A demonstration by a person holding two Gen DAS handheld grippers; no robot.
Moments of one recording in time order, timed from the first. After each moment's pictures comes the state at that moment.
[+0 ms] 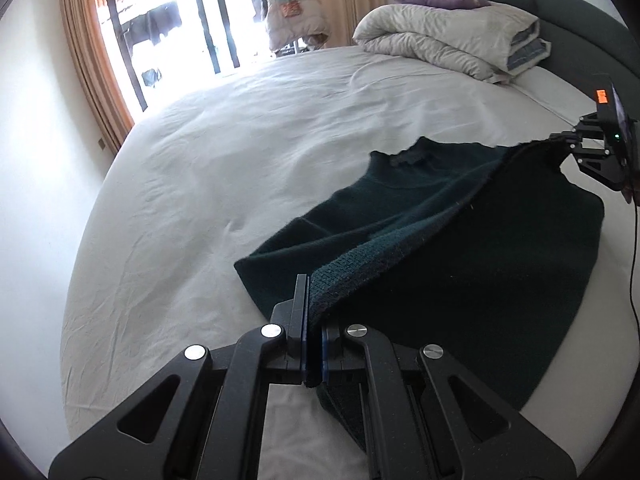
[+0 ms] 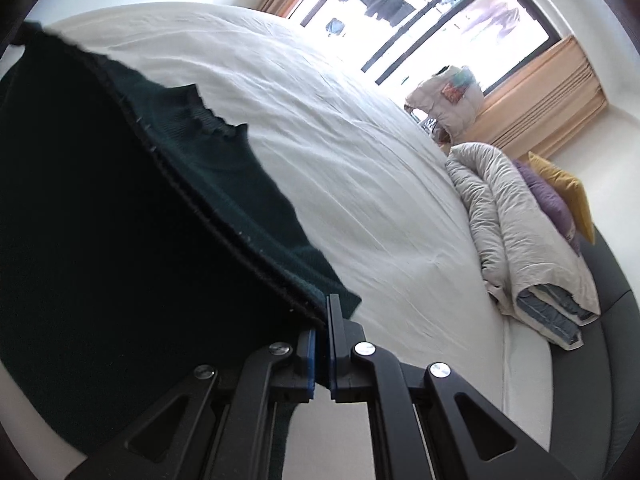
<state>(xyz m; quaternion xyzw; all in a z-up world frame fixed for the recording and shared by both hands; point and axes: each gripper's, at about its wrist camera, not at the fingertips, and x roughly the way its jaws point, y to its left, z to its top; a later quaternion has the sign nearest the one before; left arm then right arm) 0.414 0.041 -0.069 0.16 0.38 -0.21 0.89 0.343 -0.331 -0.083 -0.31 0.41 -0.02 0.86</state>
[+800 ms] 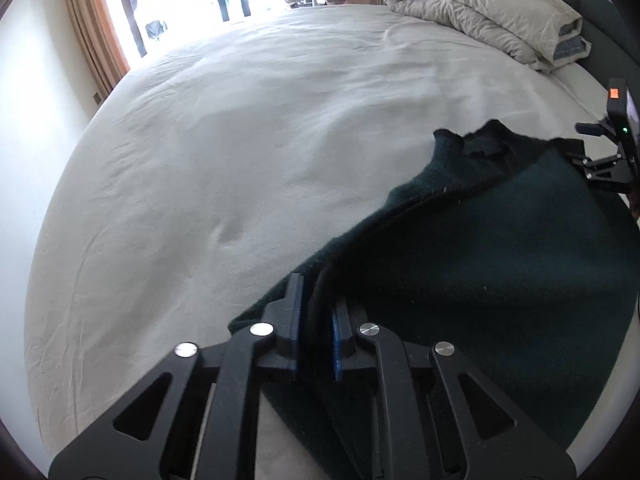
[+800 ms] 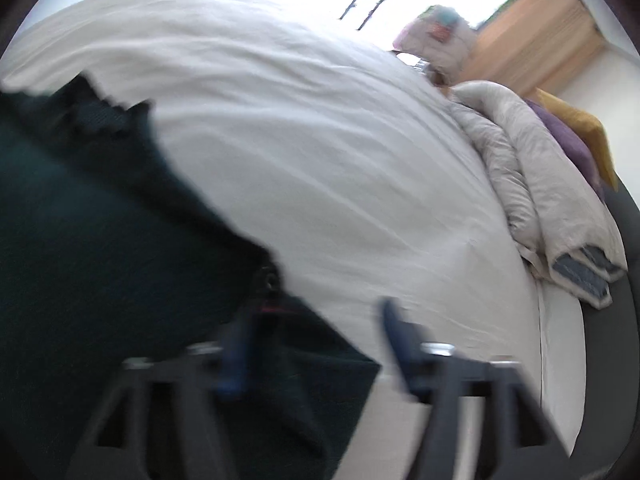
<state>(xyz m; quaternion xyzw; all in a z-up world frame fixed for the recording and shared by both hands) 0.526 0.029 -0.133 0.14 0.45 -0.17 0.86 0.441 -0.368 -0.128 -0.22 0.46 -0.08 0.86</state>
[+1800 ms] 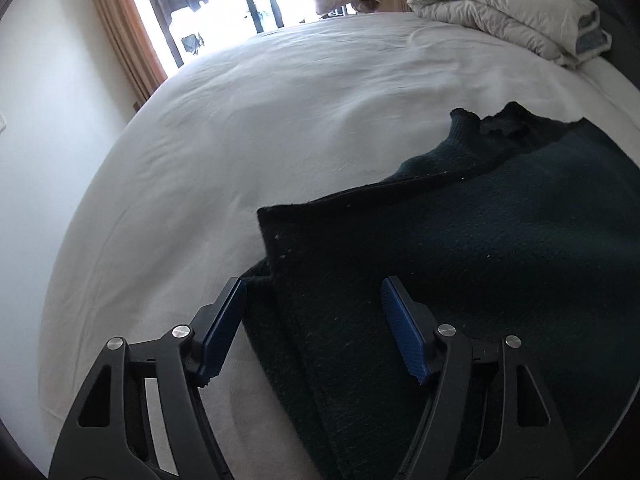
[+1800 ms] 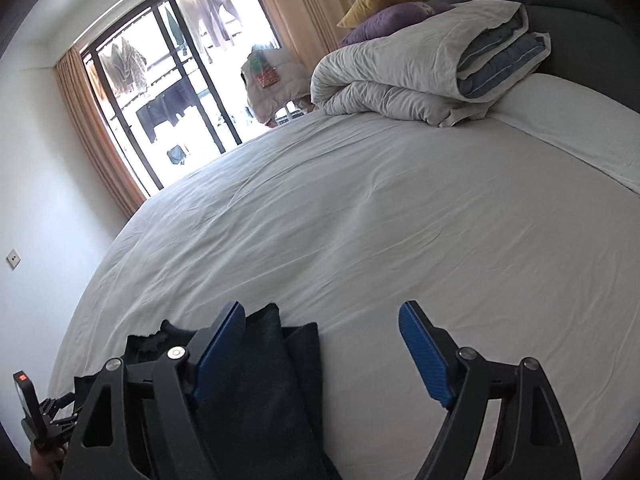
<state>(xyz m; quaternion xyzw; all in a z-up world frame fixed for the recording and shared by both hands) 0.493 0.022 -0.159 0.16 0.42 -0.11 0.89 0.306 -0.474 -0.063 0.23 0.29 -0.12 0.92</state>
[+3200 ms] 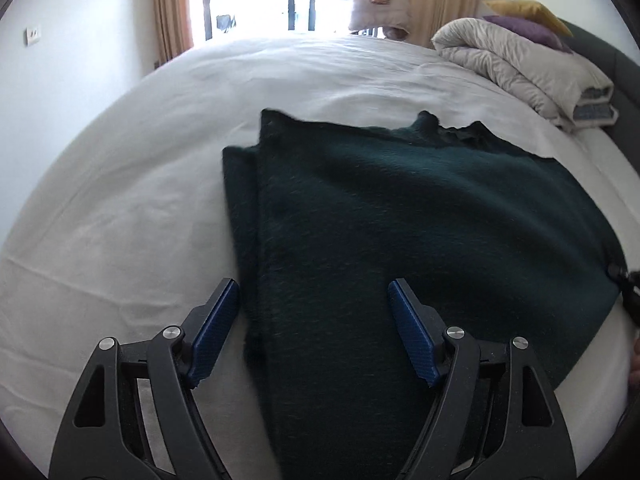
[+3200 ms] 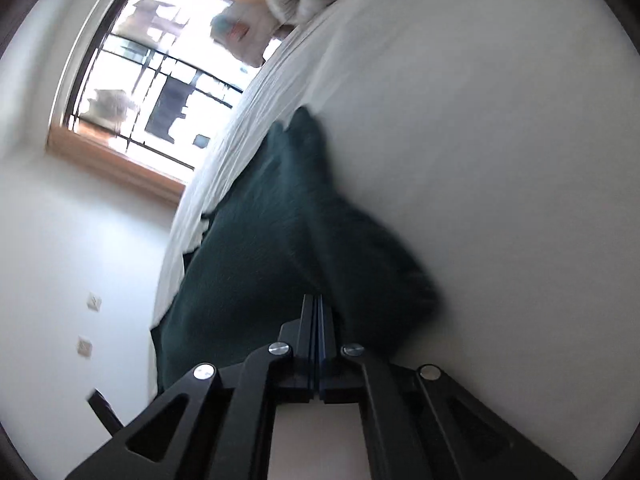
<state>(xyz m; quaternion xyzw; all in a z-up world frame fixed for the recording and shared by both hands) 0.411 0.040 -0.169 0.02 0.42 -0.10 0.90 0.213 -0.430 -0.198 0.48 0.33 -0.03 0.82</state>
